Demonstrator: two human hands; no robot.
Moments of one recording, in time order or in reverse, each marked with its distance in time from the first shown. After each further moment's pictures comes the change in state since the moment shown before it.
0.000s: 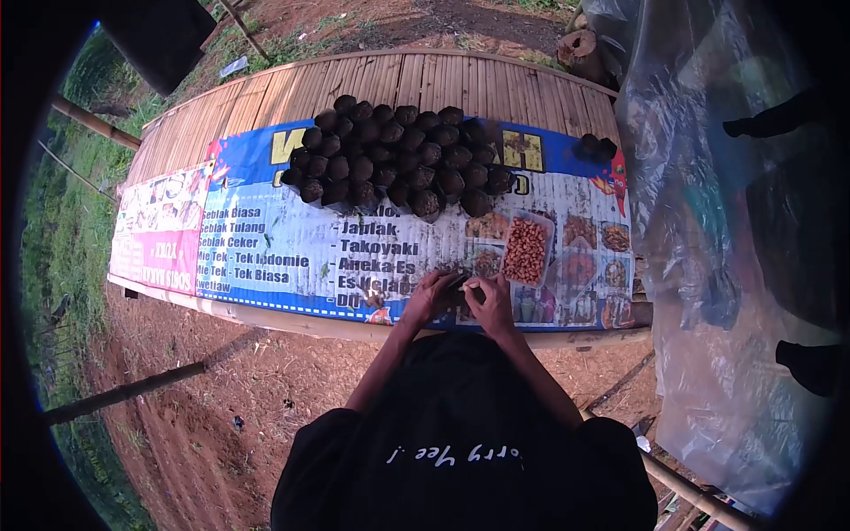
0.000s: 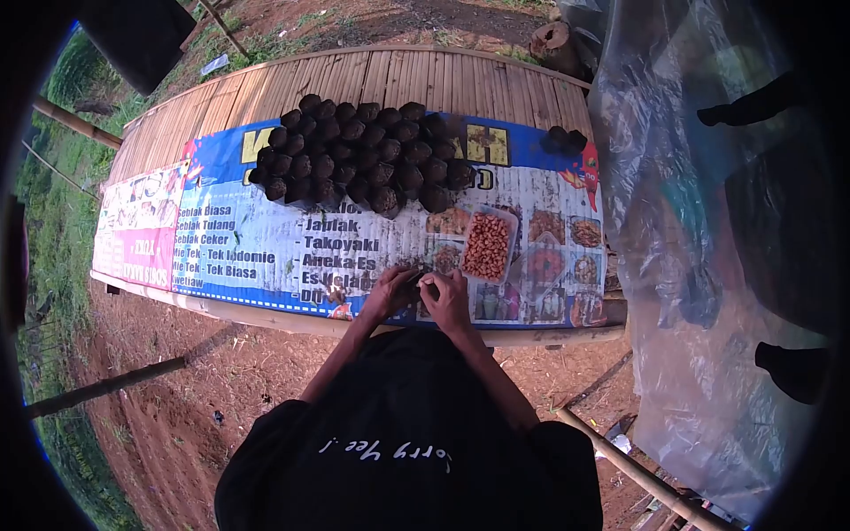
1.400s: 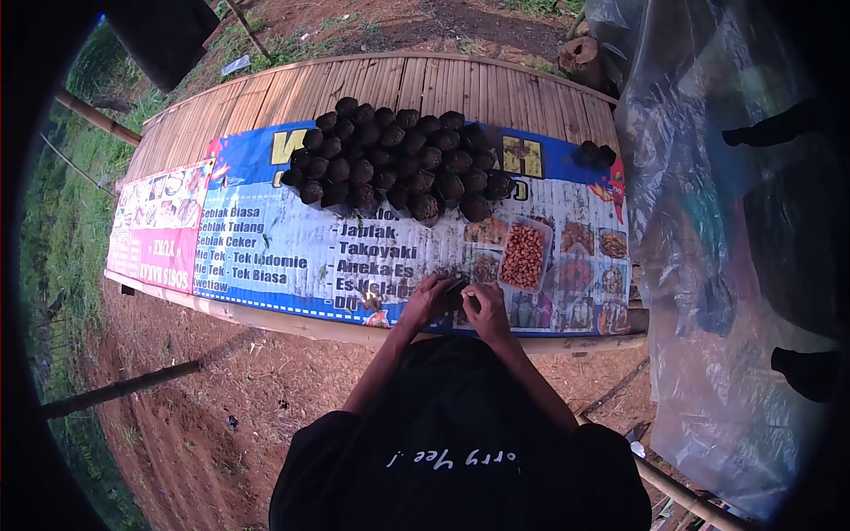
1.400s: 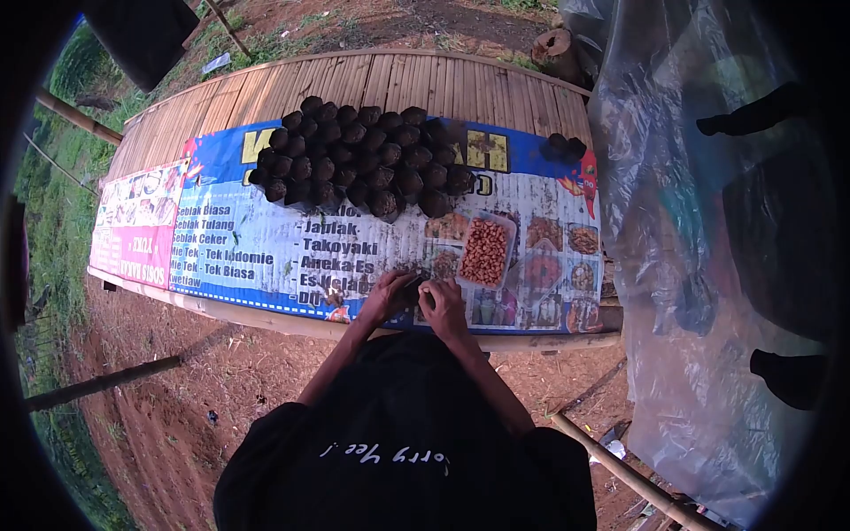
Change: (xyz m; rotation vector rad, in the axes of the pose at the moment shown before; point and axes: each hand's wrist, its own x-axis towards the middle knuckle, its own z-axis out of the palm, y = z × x) left_hand 0.003 0.002 -0.003 -0.005 -0.002 0.034; right_hand -0.004 0.005 0.005 0.042 0.105 -0.117
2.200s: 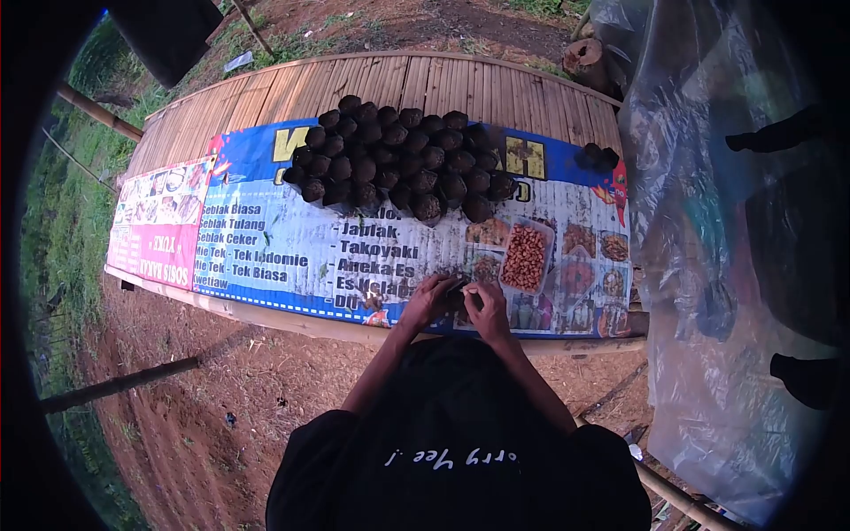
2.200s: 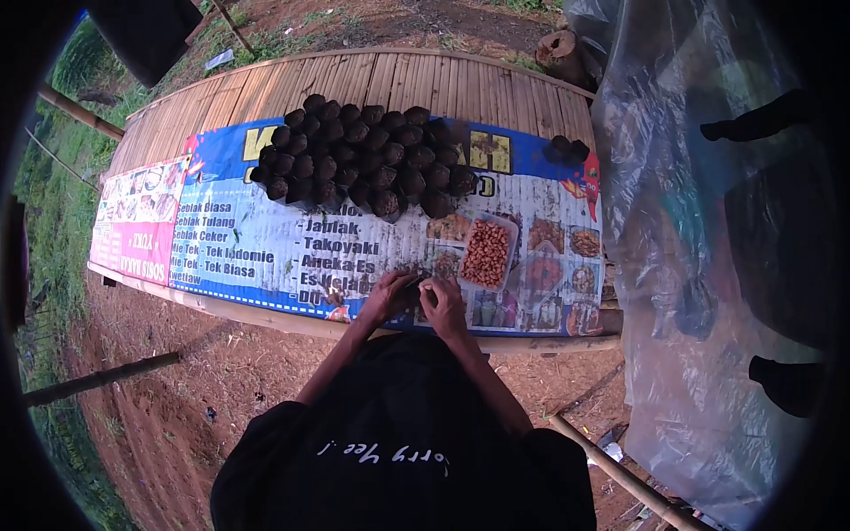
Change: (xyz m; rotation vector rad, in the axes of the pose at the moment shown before) left_hand 0.000 0.001 0.001 -0.004 -0.002 -0.013; right_hand 0.007 -0.008 -0.004 0.101 -0.011 0.060
